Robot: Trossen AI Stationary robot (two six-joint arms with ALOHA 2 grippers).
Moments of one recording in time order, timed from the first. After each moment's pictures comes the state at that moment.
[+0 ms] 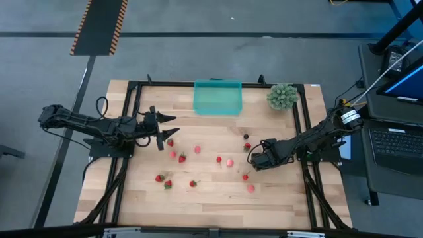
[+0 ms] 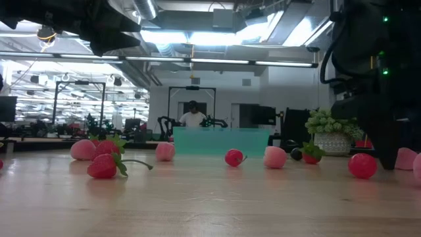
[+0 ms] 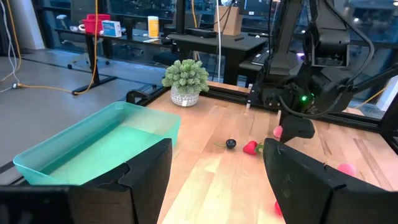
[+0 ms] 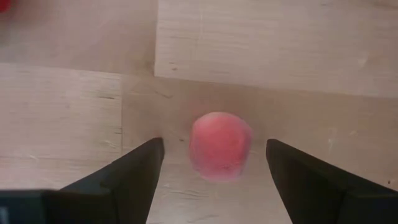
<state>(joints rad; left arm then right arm) -0.14 0.63 0.34 0.17 -0.49 -0.16 0.36 1.56 0.75 -0.85 0.08 1.85</state>
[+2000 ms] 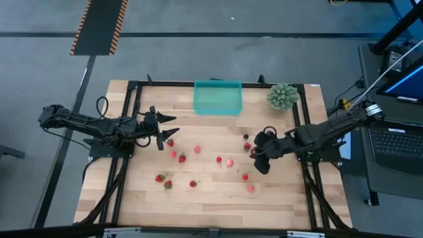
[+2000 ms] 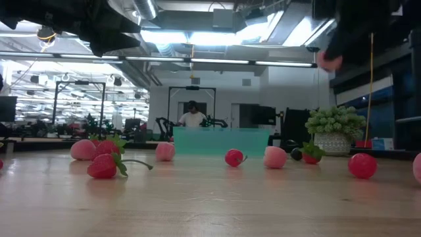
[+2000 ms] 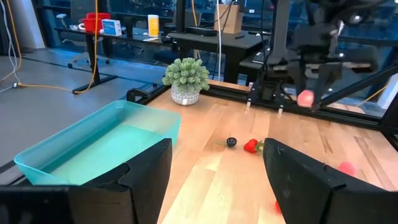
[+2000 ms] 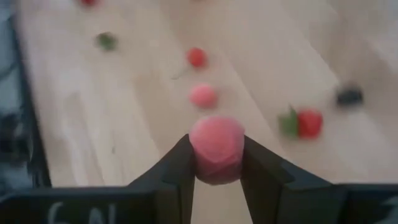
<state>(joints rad) -0.14 0.63 0.34 0.17 -0.49 -0.15 0.35 1.15 0.84 -0.58 0.20 0.72</state>
